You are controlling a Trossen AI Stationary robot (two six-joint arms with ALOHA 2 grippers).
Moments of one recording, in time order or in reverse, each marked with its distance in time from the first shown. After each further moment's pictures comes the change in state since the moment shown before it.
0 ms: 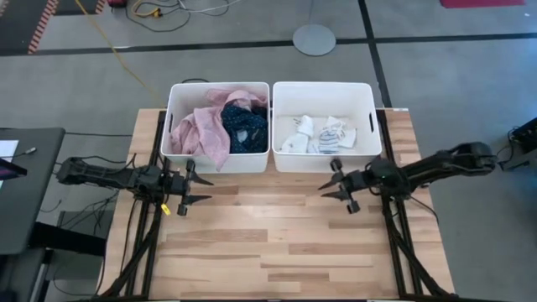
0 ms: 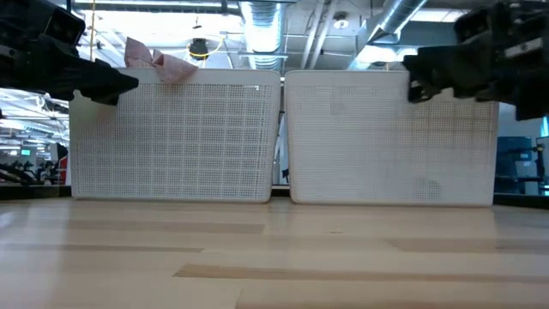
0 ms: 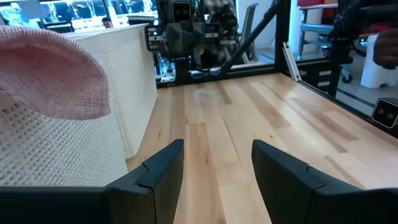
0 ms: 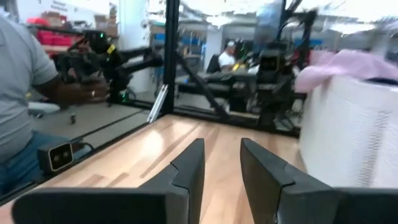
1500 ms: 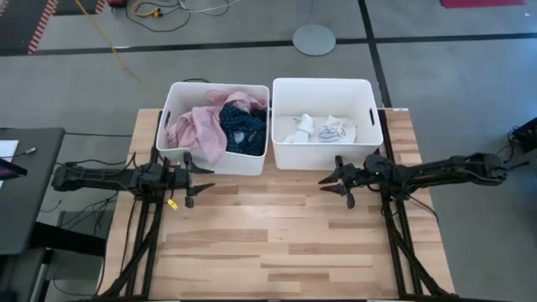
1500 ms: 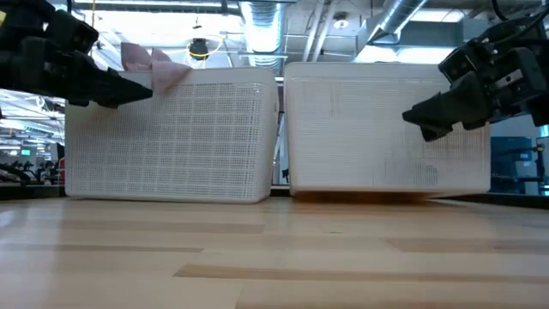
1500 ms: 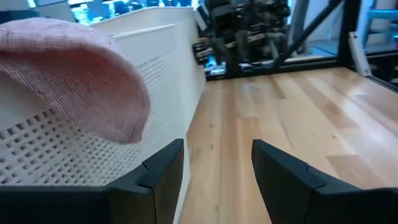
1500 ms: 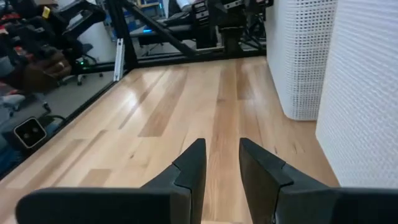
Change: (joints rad) left arm 0.123 0.047 0.000 0.041 -0.117 0.037; right arm -0.135 -0.291 -0.046 -0.519 0.060 0.139
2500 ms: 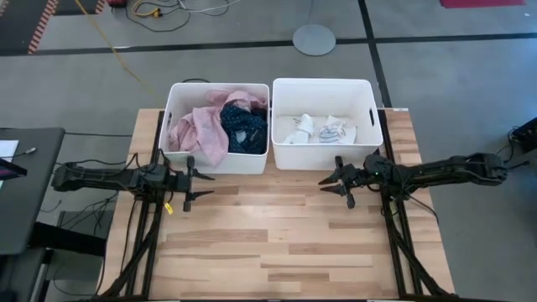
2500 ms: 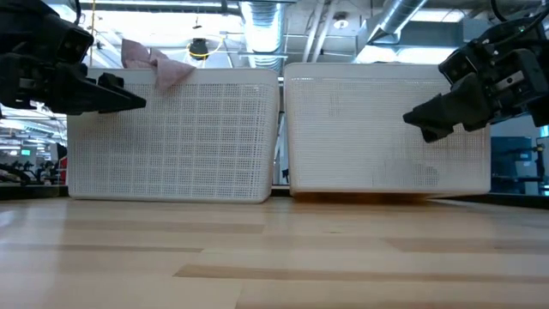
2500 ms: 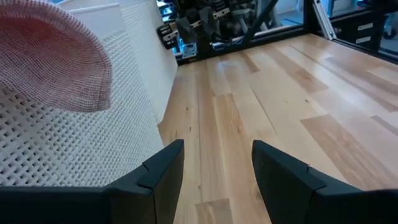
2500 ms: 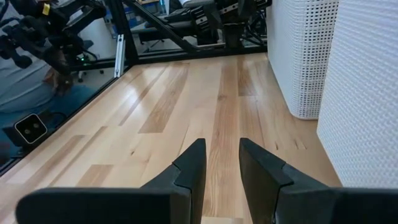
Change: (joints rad) left arm 0.002 -0.001 0.000 -0.092 0.117 0.102; right arm 0.001 0.000 0.000 -0.013 -0.005 -0.006
